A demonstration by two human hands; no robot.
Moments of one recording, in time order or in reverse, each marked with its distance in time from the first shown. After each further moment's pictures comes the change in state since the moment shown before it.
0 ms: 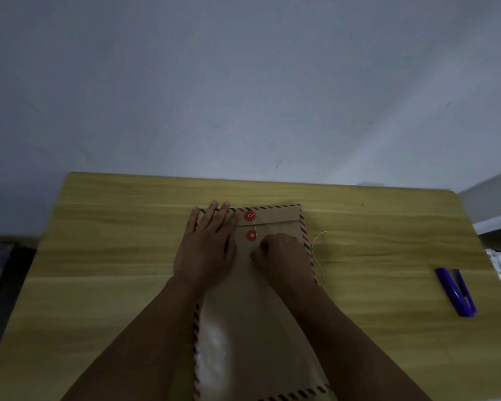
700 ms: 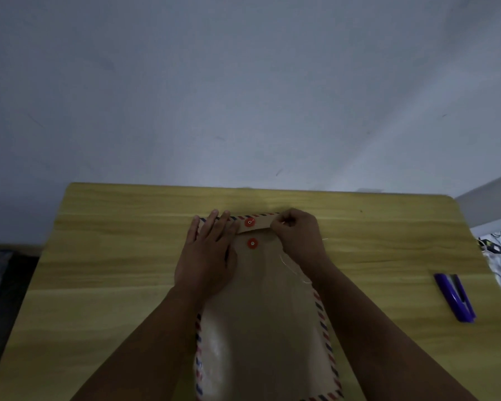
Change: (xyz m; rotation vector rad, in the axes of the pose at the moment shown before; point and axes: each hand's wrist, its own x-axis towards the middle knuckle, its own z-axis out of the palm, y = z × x) left_hand -0.001 -0.001 -0.002 -0.051 0.031 0.008; right_hand 0.037 0.009 -0.035 0.716 0.200 0.136
